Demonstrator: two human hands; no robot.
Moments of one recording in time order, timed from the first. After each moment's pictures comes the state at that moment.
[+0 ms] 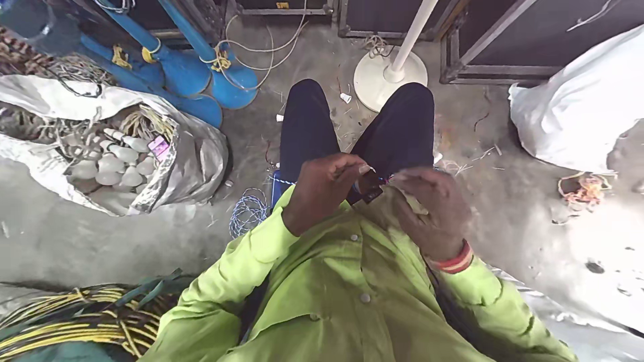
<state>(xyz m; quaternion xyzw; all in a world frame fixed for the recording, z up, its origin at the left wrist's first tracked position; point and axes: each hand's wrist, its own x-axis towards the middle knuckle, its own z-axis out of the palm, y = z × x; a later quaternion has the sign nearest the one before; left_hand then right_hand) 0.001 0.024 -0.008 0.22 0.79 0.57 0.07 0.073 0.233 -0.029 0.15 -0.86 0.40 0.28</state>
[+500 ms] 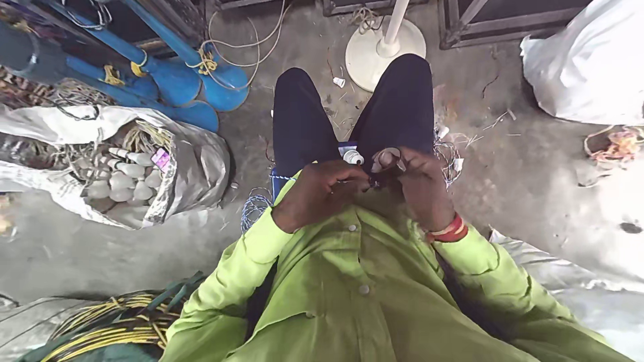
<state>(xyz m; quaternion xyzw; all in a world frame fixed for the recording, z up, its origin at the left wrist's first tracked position) 0.002 0.016 -0.016 0.39 0.77 0.50 0.11 0.068 0.230 -0.038 -0.01 -0.70 0.71 0.04</state>
